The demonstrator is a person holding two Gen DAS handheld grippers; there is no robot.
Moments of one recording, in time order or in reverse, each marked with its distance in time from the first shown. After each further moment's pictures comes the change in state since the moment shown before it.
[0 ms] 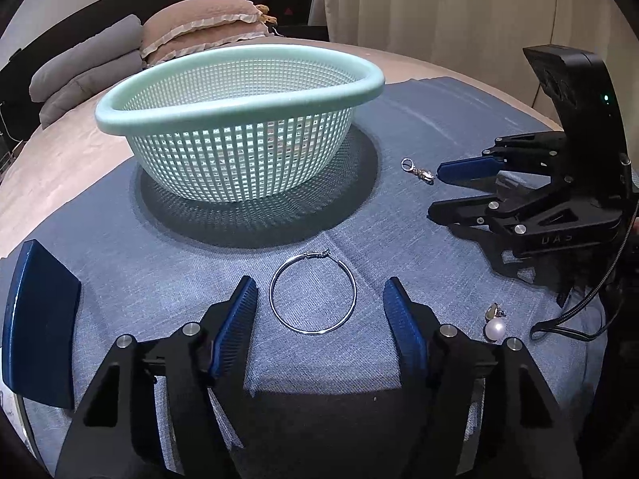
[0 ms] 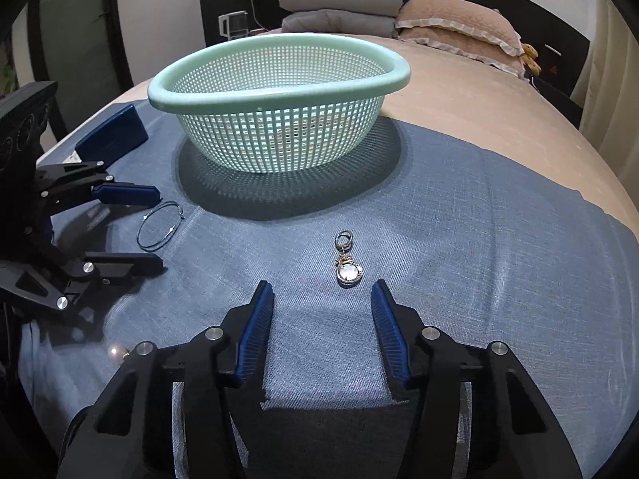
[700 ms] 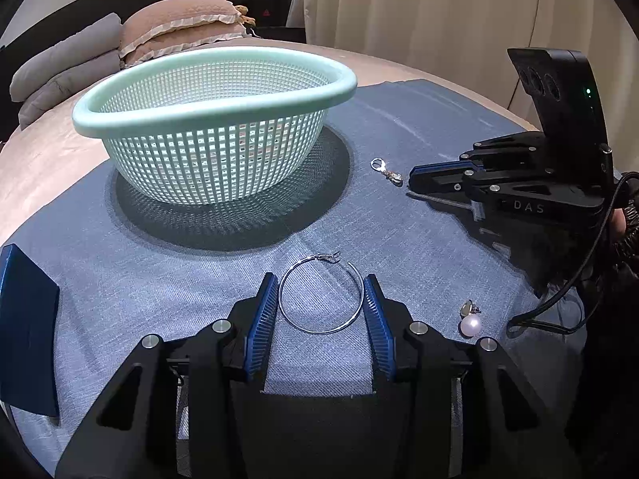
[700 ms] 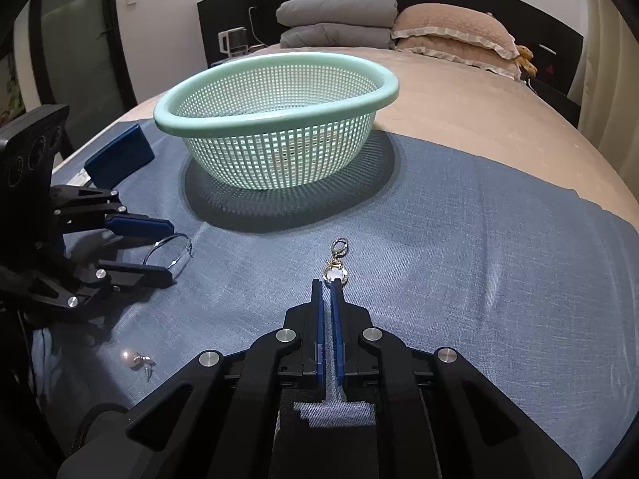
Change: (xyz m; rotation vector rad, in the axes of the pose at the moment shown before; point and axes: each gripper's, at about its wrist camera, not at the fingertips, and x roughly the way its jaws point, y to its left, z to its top) left arm 0.001 0.000 0.000 0.011 -0.008 -0.099; right arm -0.011 -0.009 -0.001 0.038 -0.043 0.024
